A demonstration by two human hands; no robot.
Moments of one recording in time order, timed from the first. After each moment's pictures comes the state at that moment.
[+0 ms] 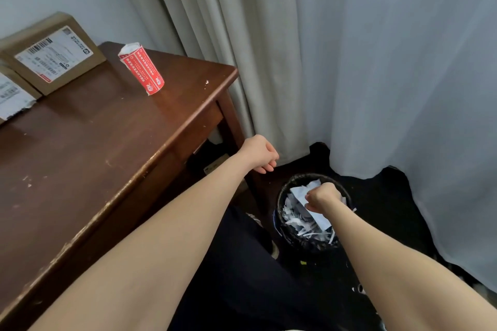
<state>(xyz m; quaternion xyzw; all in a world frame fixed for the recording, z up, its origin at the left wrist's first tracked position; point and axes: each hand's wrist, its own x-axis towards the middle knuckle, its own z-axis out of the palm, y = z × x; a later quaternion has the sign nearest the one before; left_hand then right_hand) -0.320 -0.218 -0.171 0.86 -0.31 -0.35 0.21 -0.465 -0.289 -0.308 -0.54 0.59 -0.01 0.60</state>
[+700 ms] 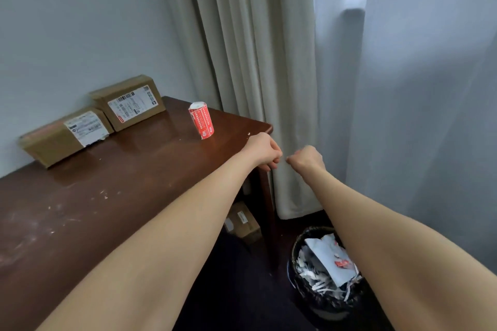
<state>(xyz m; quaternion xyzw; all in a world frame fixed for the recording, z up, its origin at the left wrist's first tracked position) -0.301 -0.190 -0.049 0.85 -0.36 -0.24 0.29 -0.371 -0.286 -0.115 -0.71 0.51 -0.14 0.46</state>
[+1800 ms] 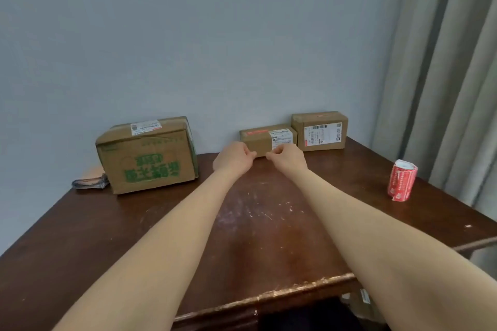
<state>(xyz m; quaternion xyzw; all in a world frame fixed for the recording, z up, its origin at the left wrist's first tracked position) -0.148 0.175 0.052 0.96 -0.01 0.10 0.27 -0.149 0.036 0.036 -0.88 0.03 -0.10 0.45</state>
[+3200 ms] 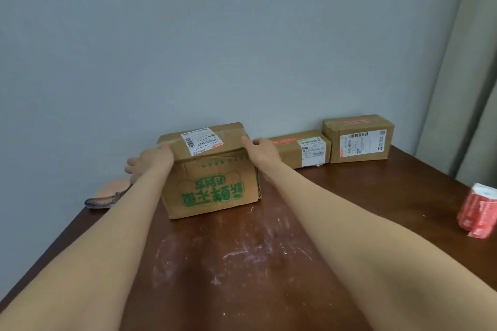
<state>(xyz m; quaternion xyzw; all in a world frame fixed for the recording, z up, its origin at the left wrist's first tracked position) -0.066 0.374 0.085 0.84 0.40 0.18 0.31 -0.067 0.156 0.072 -0.83 -0.01 -0.03 0.56</state>
